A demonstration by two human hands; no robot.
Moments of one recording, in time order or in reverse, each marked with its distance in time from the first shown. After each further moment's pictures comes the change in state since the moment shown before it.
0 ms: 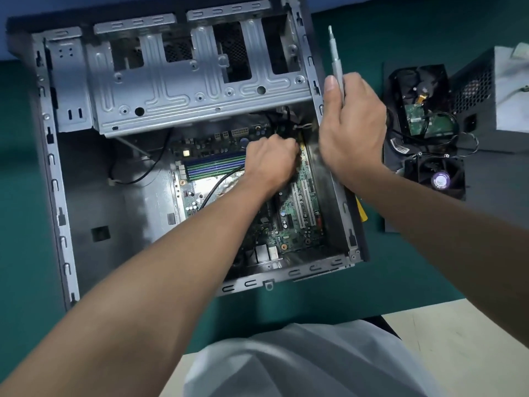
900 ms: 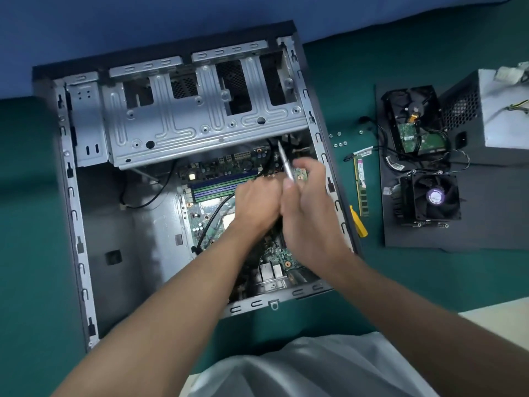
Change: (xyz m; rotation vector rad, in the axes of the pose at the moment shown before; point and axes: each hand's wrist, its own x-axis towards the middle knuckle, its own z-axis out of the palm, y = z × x) left_hand -0.035 -0.016 0.004 -0.188 0.011 -0.051; right_hand -0.072 -0.048 -0.013 0.451 -0.450 0.315
